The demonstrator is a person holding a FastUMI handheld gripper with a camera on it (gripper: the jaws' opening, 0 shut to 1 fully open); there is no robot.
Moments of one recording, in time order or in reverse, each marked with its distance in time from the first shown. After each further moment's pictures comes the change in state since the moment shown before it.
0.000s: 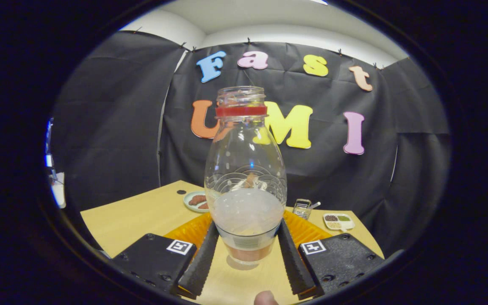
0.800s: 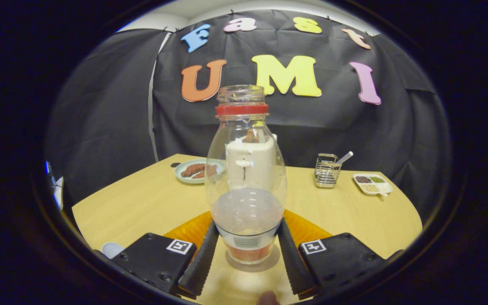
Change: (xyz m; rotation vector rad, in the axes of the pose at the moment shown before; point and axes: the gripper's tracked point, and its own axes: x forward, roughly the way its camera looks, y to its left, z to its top) arm 0.116 -0.004 -0.138 0.099 0.200 0.045
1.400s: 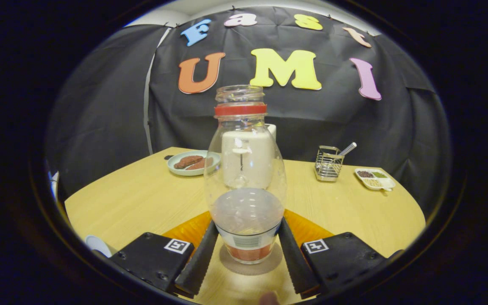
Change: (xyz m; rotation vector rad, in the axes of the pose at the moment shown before) arm 0.021 -0.003 -0.021 -0.013 0.017 -0.020
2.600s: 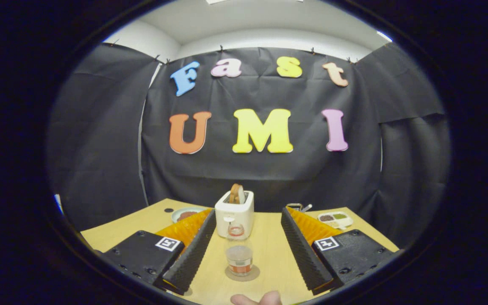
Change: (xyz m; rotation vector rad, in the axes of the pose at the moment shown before) arm -0.183 -0.008 0.182 0.039 -0.362 -0.140
